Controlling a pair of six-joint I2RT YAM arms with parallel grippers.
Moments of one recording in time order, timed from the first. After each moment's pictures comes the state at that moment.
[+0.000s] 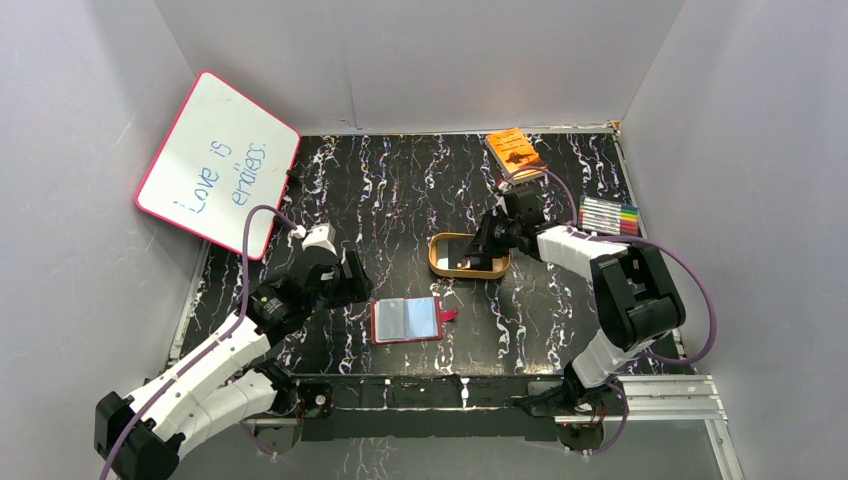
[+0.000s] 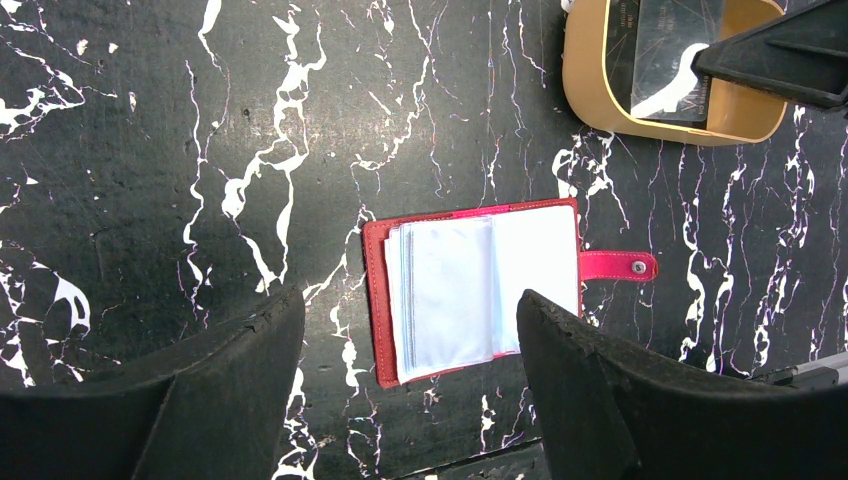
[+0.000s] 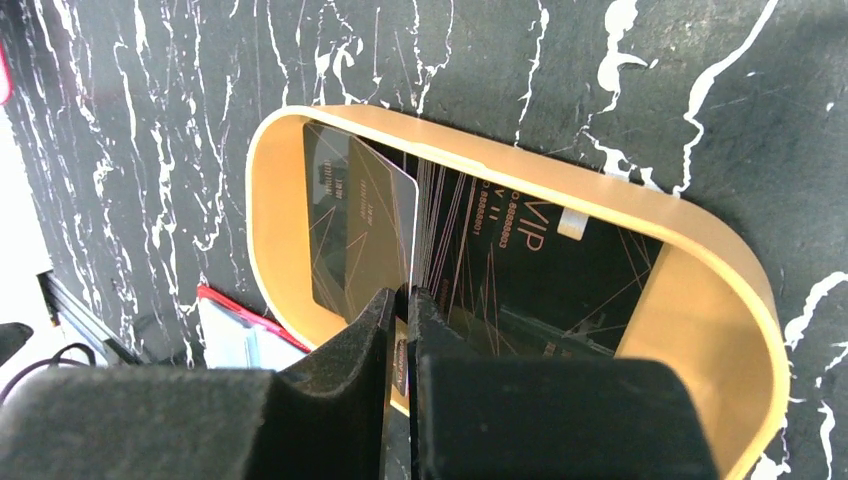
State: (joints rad) left arm -0.67 0.82 0.64 -0.56 -0.20 -0.71; right arm 0.39 1.64 0.88 -0.09 -0.38 0.56
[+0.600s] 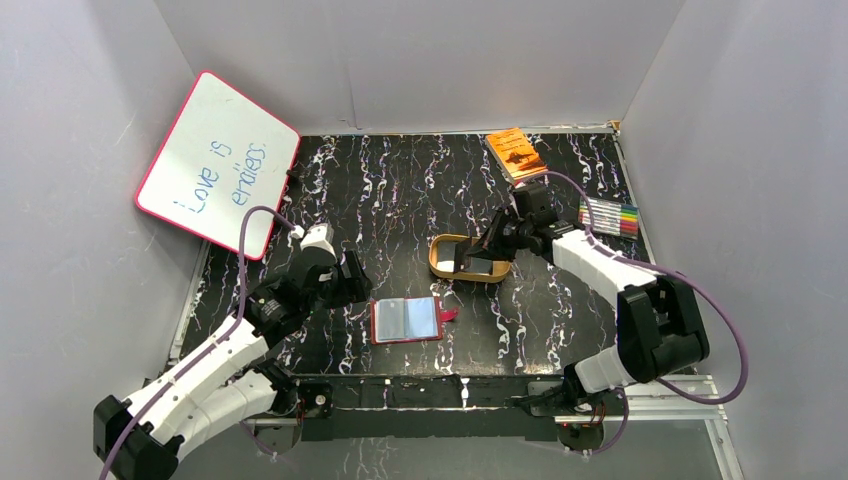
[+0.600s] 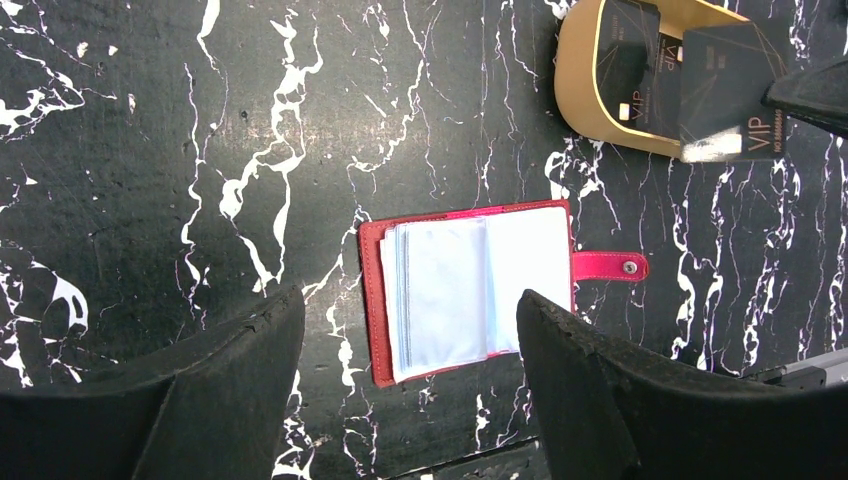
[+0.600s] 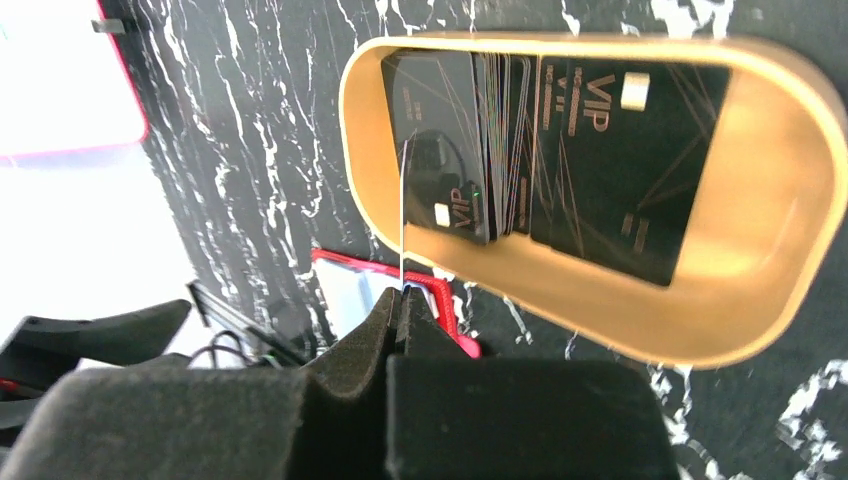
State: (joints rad) left arm -0.67 0.81 0.64 -0.56 -0.20 -0.71; right arm 0.39 1.46 0.88 -0.26 -0.41 0.77
